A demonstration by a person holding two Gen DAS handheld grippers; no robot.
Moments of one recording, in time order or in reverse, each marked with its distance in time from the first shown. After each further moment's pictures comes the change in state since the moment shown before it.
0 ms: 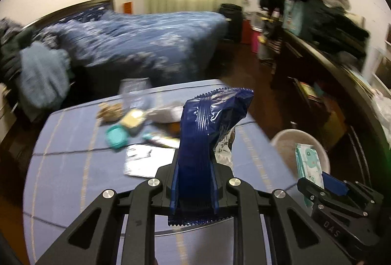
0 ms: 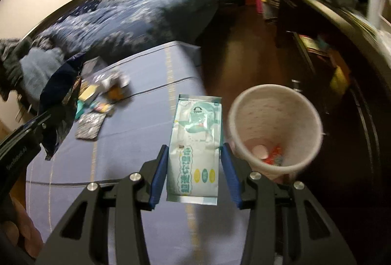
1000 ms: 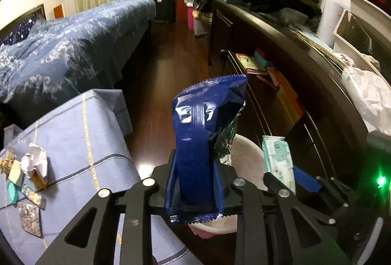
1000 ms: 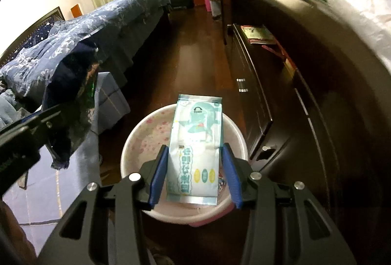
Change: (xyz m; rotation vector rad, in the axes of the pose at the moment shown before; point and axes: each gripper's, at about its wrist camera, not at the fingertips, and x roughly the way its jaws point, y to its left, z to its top) left arm 0.106 -0.196 0.050 0.192 0.130 -0.263; right arm 0.056 -0.166 0.042 0.163 -0.029 -0.175
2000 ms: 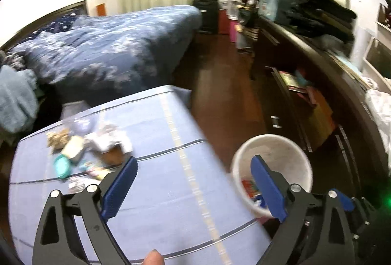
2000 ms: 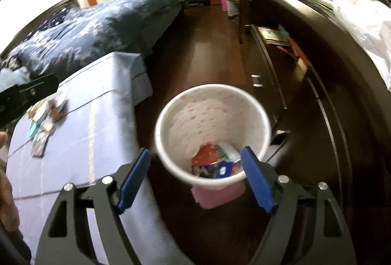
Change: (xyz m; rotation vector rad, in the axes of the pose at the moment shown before) left arm -0.081 0.092 -0.041 -0.122 -0.079 0.230; right arm -0.054 0.060 -0.047 -0.094 0.022 0.050
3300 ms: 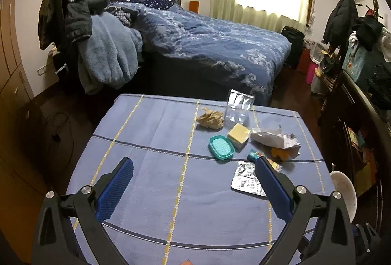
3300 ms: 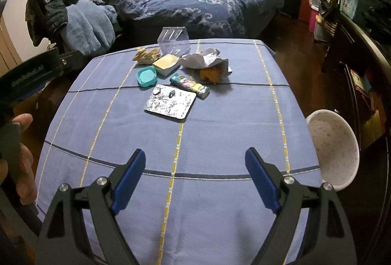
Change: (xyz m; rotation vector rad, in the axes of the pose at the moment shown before) left arm -0.085 0.242 -0.069 -0.377 -0.072 0.281; right arm -0.036 0.242 -0.039 -0.380 0.056 0.268
